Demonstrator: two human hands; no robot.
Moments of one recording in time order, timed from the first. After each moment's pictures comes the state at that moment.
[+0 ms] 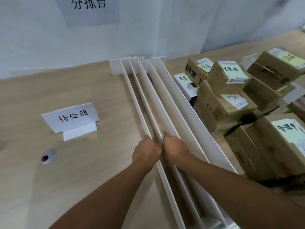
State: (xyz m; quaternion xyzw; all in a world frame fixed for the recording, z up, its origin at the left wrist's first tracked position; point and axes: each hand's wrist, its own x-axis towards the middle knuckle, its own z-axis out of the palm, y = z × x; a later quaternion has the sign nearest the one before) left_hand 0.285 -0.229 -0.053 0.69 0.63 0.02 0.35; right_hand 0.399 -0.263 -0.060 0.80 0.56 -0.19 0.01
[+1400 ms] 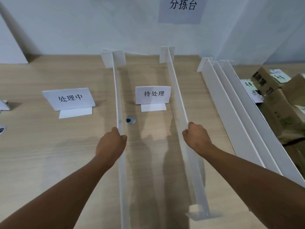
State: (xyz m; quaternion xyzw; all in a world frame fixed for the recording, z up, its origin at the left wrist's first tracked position) left_hand -0.124 -0.237 -0.053 0.62 0.75 0.11 0.22; right_hand 0.185 -0.246 -0.032 0.81 0.57 -0.16 -0.04
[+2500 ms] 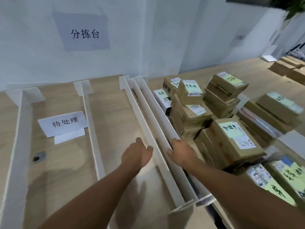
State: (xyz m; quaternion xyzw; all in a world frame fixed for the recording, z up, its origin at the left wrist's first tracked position) left_hand 0.292 -0.299 0.005 0.75 0.57 0.06 0.32; right_hand 0.464 -0.378 0.020 0.84 0.53 -0.15 -0.02
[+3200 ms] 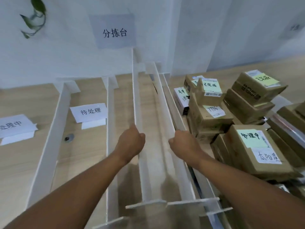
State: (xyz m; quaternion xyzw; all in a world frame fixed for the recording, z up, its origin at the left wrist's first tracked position) left_hand 0.280 -0.308 0.057 0.71 0.64 0.15 0.26; right_hand 0.470 -0.364 0.066 0.80 0.55 -0.19 -0.11
